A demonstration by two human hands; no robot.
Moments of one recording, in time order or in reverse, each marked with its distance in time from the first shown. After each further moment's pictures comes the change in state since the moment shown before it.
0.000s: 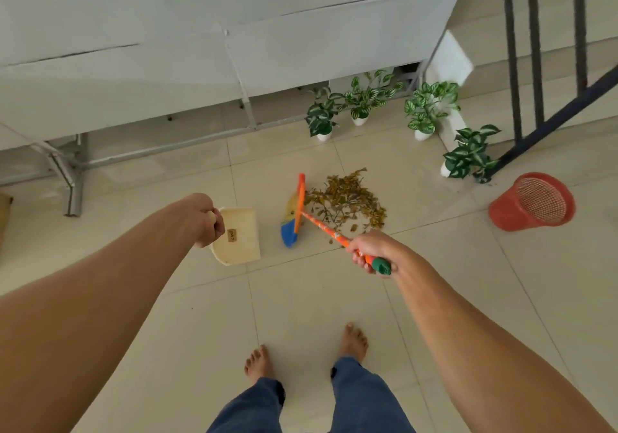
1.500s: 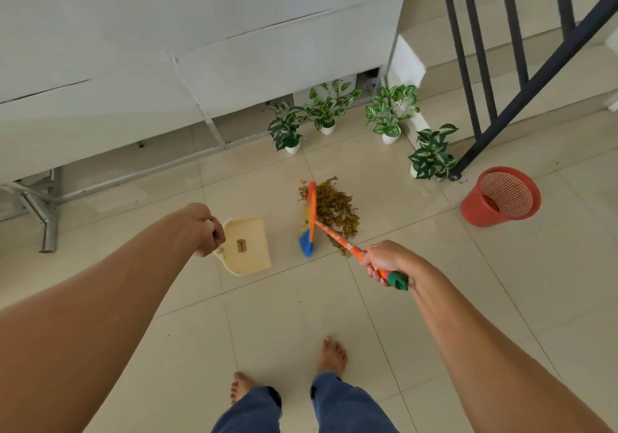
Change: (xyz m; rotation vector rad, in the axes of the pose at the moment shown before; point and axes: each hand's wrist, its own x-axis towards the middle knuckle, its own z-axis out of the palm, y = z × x) left_hand -0.061 -0.090 0.108 0.351 0.016 -0.025; right_hand -0.021 0.052 -0.154 -0.049 0.036 -0.042
